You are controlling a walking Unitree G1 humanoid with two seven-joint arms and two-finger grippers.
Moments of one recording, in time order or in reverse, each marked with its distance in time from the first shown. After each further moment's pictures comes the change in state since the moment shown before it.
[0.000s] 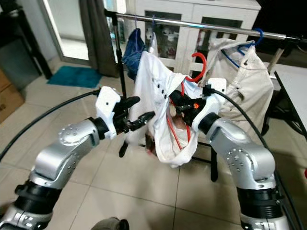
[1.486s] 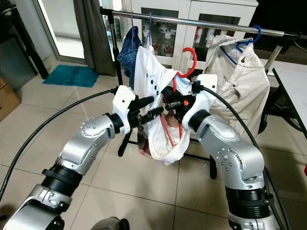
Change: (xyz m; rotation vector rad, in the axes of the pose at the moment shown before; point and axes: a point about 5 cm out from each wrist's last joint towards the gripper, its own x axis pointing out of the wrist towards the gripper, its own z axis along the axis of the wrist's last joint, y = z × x) left arm 0.041 0.004 -0.008 0.027 -0.049 -0.054; right arm 0.009 0.023 0.006 -0.025 -0.027 0.016
